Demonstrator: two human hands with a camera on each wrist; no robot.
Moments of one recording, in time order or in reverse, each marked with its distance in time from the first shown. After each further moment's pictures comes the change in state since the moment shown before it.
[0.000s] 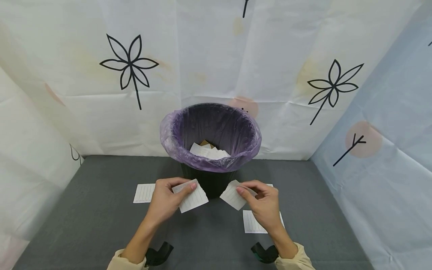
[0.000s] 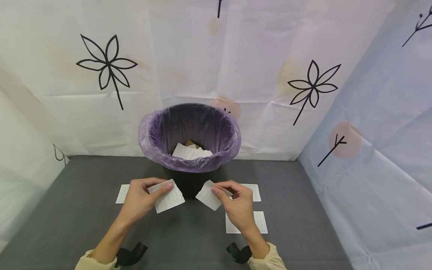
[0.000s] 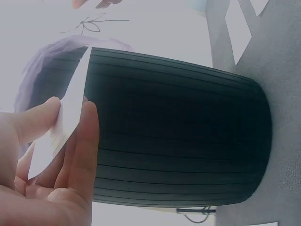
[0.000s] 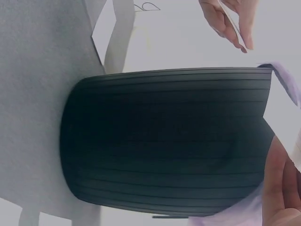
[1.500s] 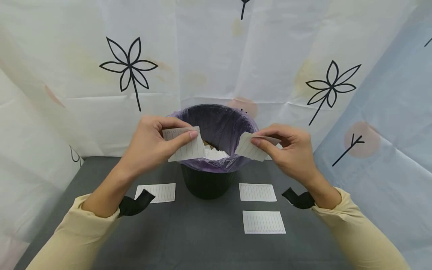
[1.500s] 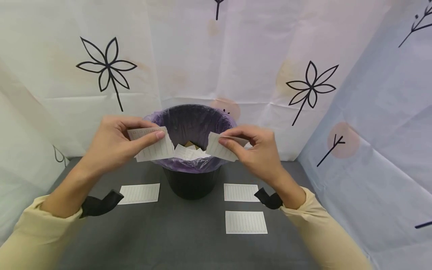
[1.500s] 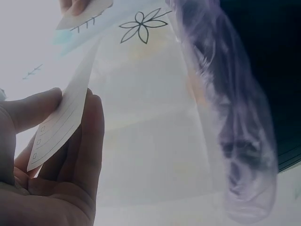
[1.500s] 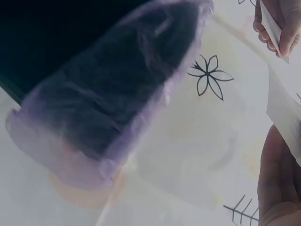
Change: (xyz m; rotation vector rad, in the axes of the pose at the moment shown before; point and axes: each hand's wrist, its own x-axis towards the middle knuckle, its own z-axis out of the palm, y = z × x) left_hand 0.065 0.151 -0.048 0.204 -0.119 0.350; right_hand 0.123 -0.106 -0.036 -0.169 -0.232 -0.350
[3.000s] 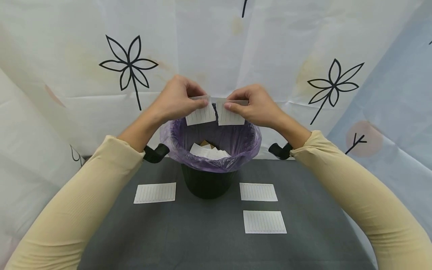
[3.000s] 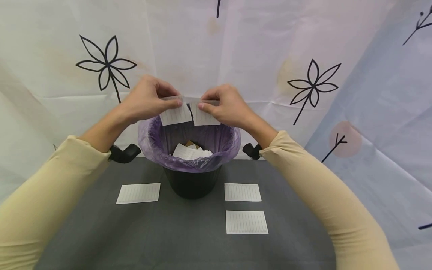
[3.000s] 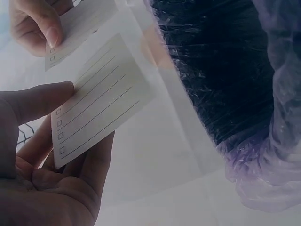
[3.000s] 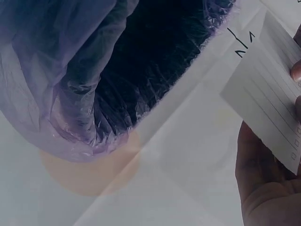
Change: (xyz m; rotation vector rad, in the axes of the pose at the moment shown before) left_hand 0.106 -0.016 0.003 0.171 -0.202 -0.195; right_hand 0.104 0.046 0.016 -0.262 -0.352 0.377
